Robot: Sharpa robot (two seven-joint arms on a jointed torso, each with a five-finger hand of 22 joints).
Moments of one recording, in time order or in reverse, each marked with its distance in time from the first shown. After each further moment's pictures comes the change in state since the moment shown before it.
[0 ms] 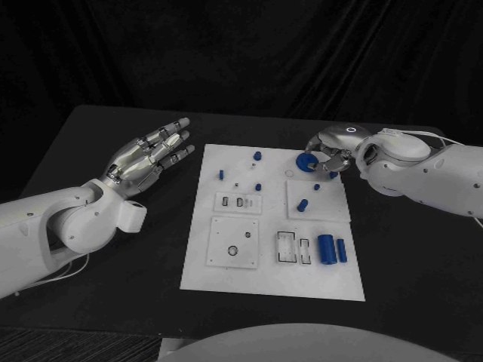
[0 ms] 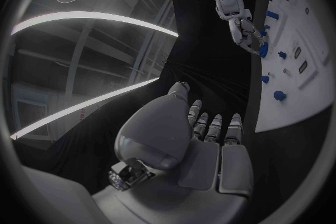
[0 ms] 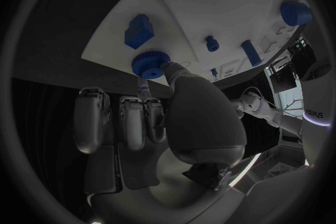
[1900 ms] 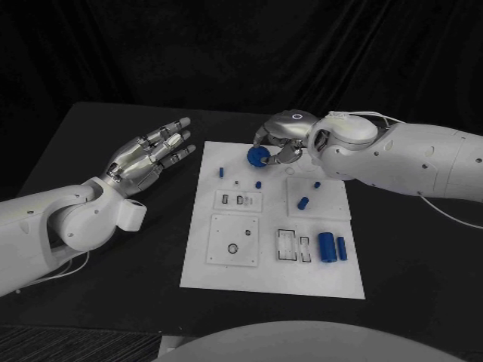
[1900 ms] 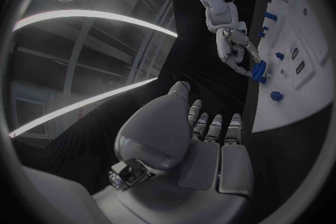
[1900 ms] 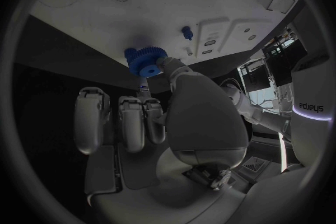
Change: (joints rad) left arm 0.000 0.014 0.000 -0.016 0.000 0.021 -0.015; left_hand 0.008 -0.008 0.011 -0.011 0.009 0.000 0.000 0.000 0.000 0.000 0.000 0.000 0.000 0.004 0.004 0.000 0.000 0.000 0.000 0.000 0.000 0.000; right arm 0.072 0.194 -0.005 0.006 0.003 0.021 0.088; right_hand -0.013 0.001 0.046 -0.060 0.028 0.019 0.018 0.055 -0.046 0.000 0.000 0.000 0.000 0.000 0.000 0.000 0.000 0.000 0.000 0.000 0.013 0.000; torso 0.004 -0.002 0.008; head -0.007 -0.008
